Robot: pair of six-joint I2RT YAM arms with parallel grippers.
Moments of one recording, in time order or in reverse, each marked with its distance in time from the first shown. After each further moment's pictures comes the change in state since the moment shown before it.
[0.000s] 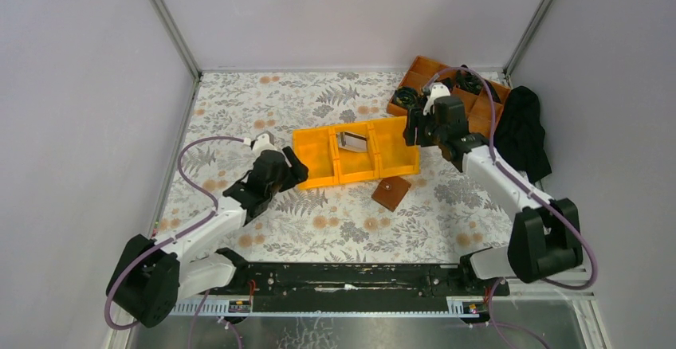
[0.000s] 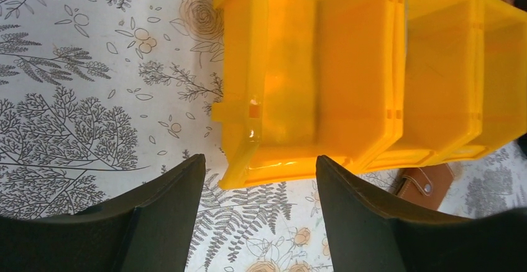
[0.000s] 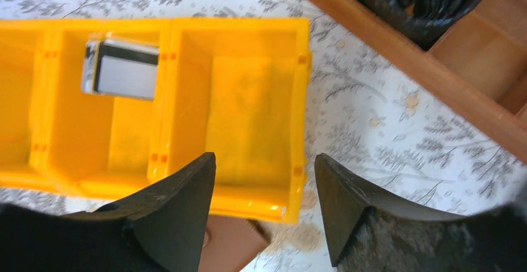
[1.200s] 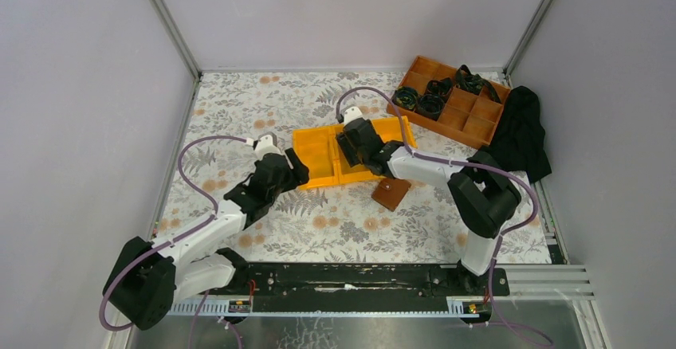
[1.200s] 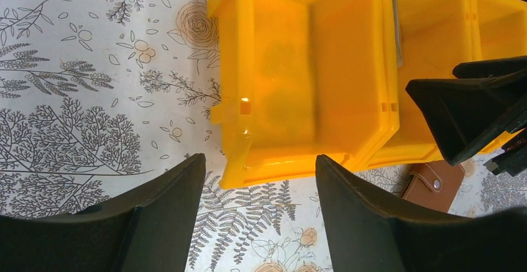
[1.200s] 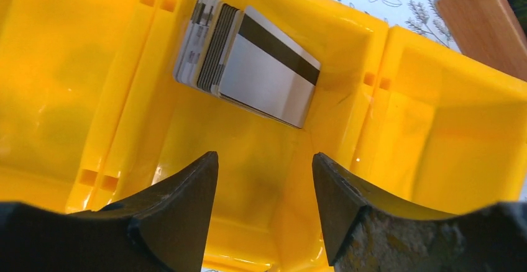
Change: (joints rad) left arm -0.050 -0.041 -0.017 0.020 -0.063 0.052; right arm 0.493 0.378 0.151 0.123 0.407 -0.081
